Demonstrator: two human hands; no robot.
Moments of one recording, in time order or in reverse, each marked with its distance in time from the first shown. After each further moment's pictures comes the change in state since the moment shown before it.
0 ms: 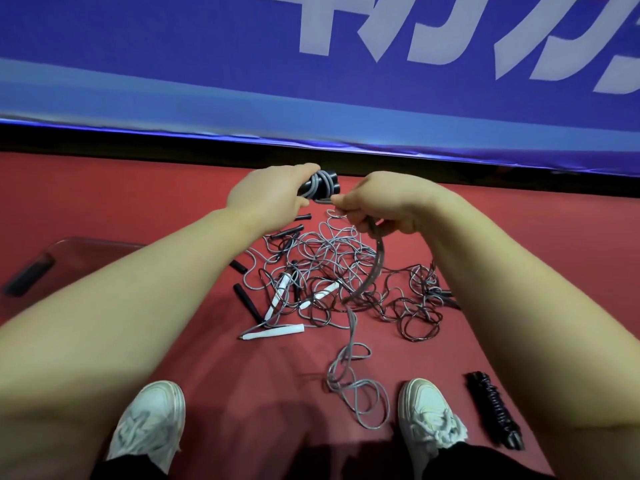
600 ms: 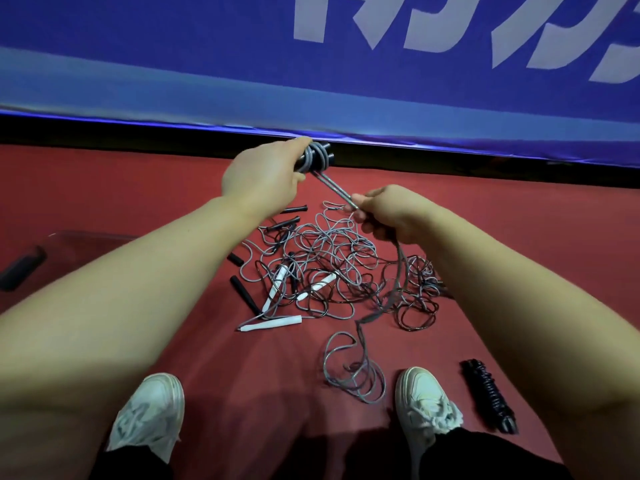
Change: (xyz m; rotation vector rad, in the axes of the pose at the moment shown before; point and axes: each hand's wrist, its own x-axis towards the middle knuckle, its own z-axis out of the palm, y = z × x) left_hand 0.002 0.003 -0.004 0.021 0.147 -0.074; right_hand 0.023 0.044 0.010 0.261 0.117 0.075
